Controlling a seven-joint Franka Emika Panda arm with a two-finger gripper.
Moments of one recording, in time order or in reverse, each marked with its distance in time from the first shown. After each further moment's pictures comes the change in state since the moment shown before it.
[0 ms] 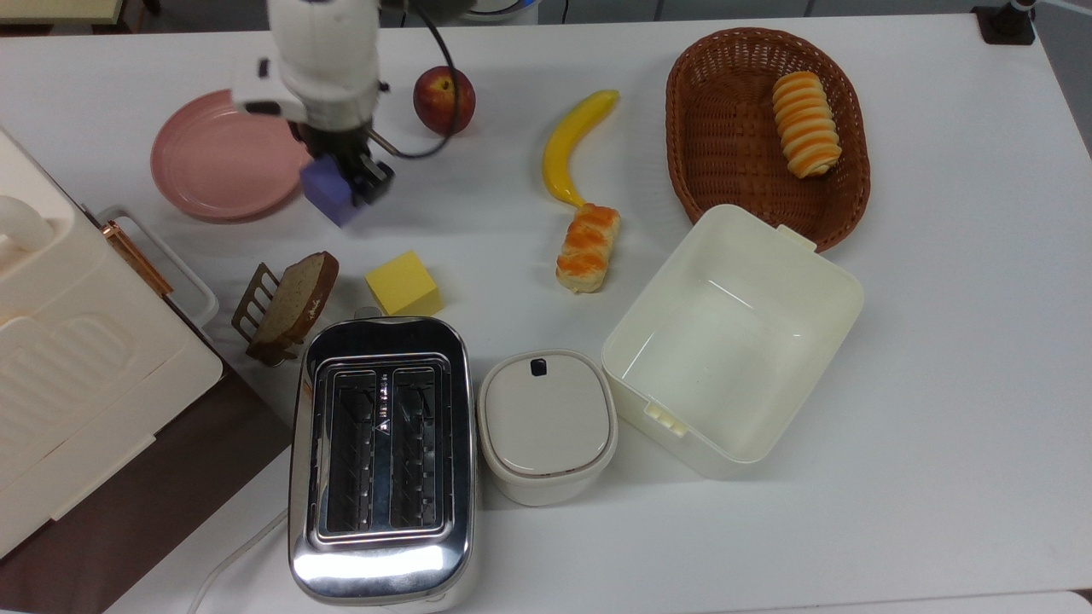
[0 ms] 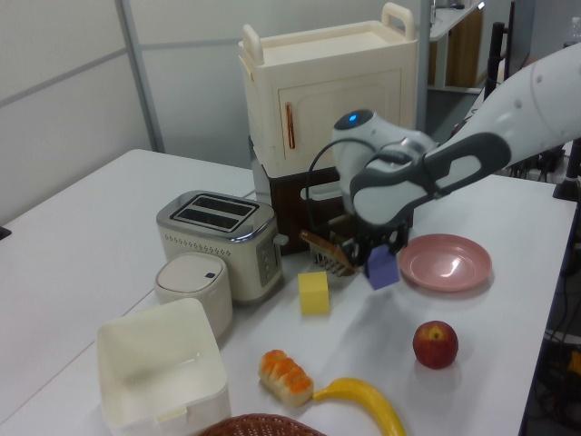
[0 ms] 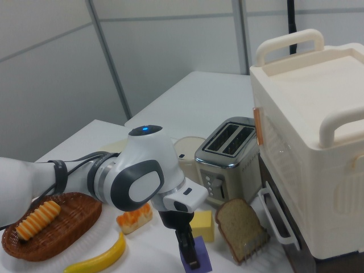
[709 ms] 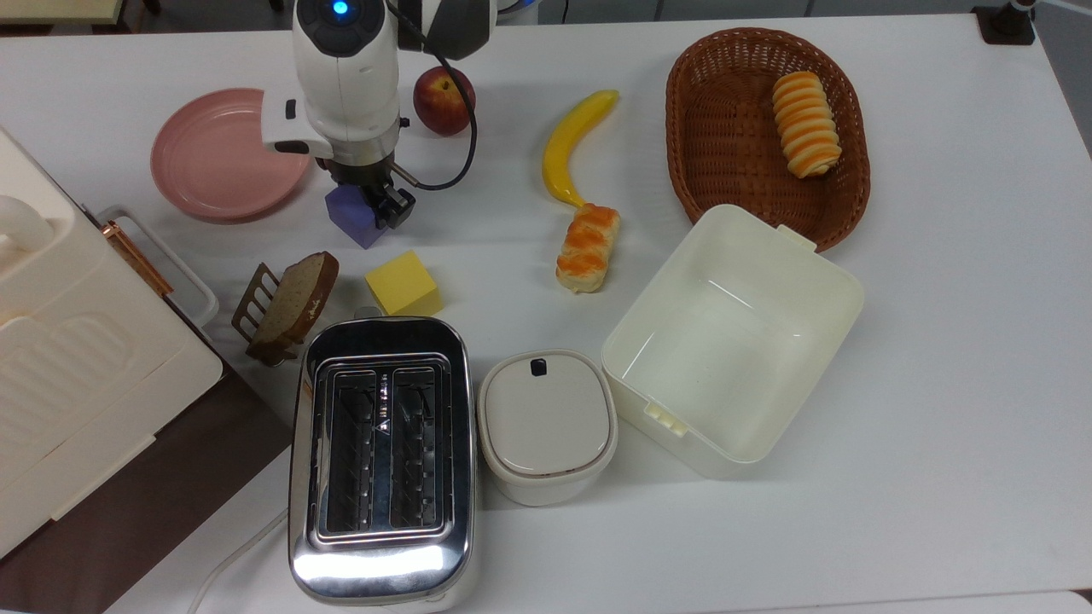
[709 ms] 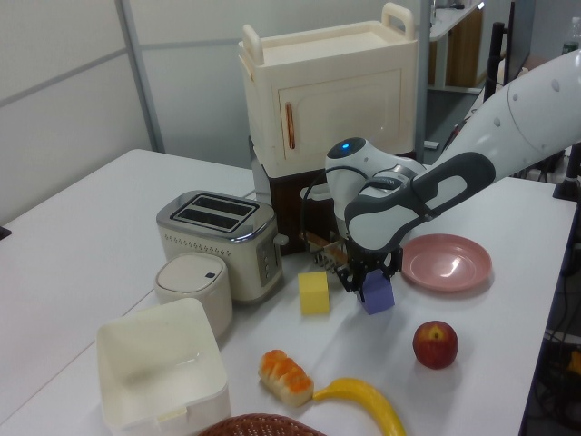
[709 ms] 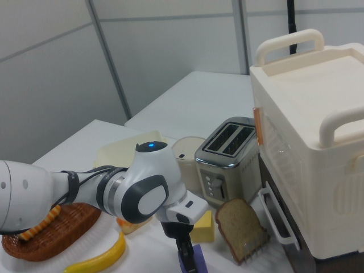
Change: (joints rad) arm 0.020 0.092 0.013 -0.021 0.003 0.084 0.032
